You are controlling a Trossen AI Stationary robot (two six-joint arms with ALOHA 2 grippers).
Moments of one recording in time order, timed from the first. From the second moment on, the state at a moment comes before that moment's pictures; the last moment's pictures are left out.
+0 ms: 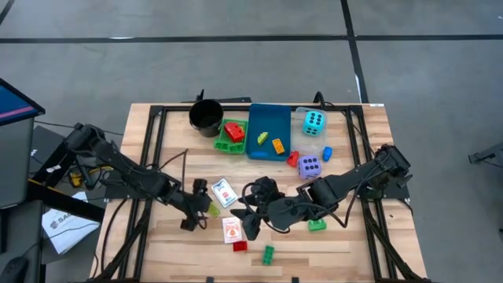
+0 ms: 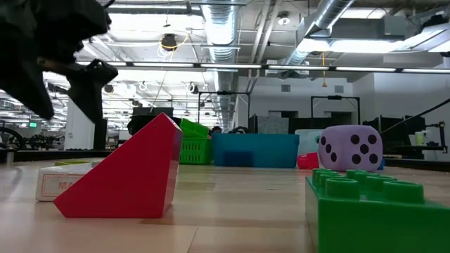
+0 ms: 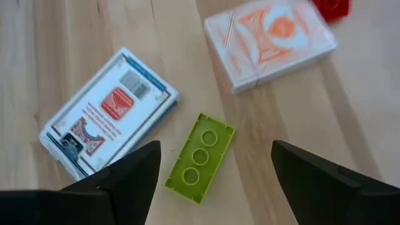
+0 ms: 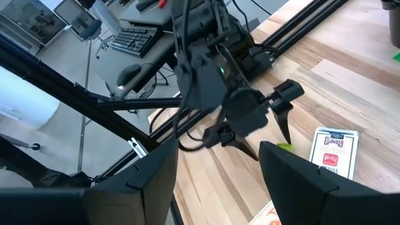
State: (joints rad) left arm -0.50 1.27 0.61 -0.32 -0.22 -0.19; right arm 0.48 1.85 1.90 -0.57 0.55 0.92
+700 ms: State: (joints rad) left arm -0.50 1.52 0.61 -0.17 -0.22 -0.19; right arm 0.48 1.85 1.90 -0.57 0.55 0.92
